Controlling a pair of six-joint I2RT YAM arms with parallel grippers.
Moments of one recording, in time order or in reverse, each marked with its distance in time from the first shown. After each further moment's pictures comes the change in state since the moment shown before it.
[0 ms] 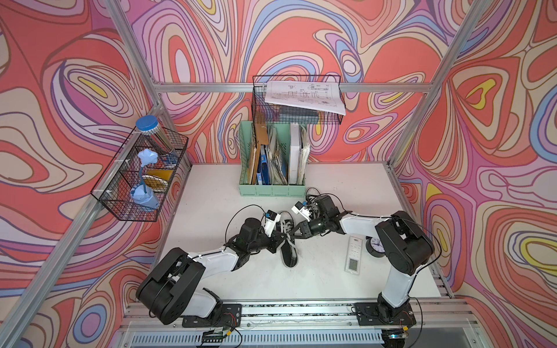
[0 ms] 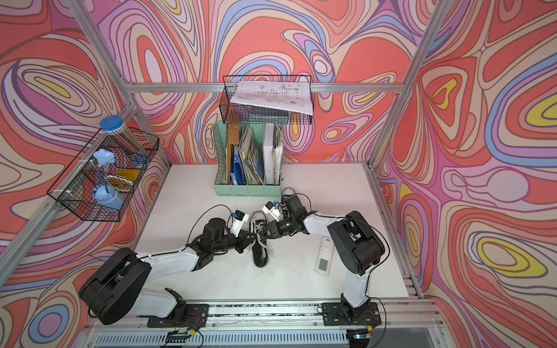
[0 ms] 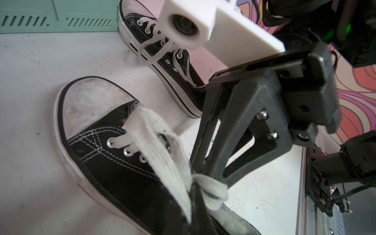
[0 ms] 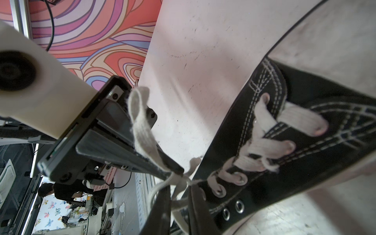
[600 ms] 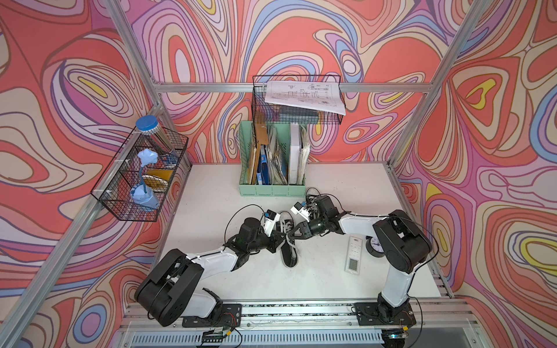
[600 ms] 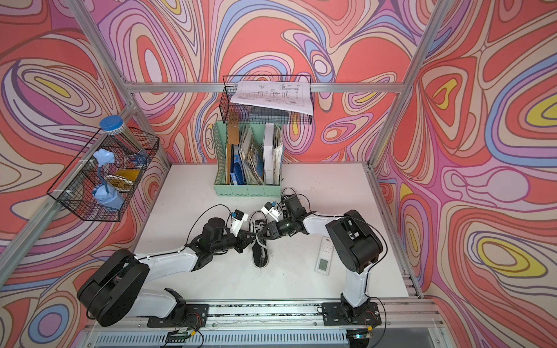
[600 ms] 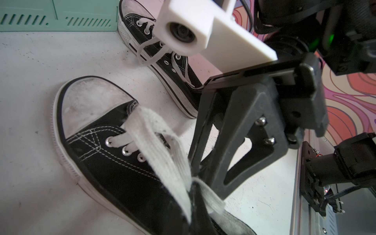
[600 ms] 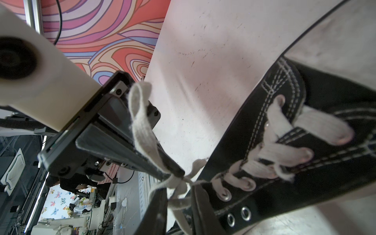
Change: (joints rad) left arm 0.000 -0.008 0.000 -0.010 0.013 -0.023; right arm 0.001 0.029 0.000 0.034 -0.058 -0.011
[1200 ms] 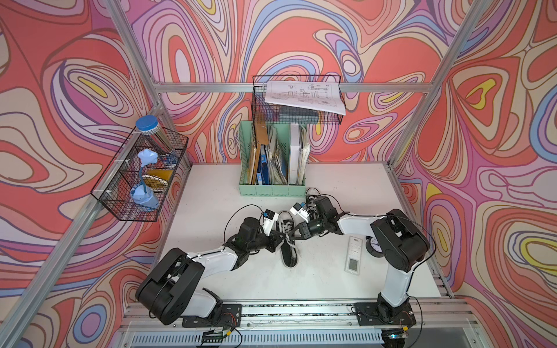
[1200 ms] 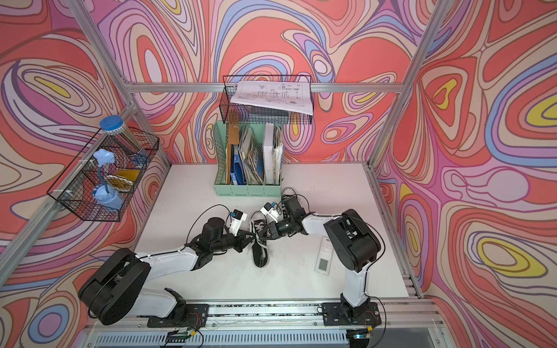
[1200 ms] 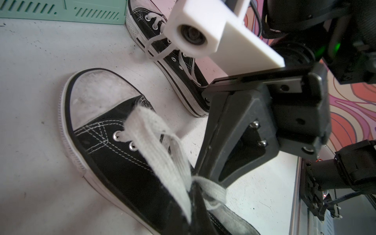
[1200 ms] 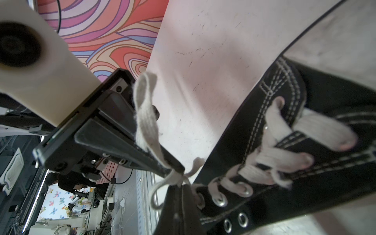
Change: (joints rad) left arm 0.017 0.006 0.000 -0.008 0.006 -0.026; right arm 0.000 0.013 0.000 0.021 0.031 -0.003
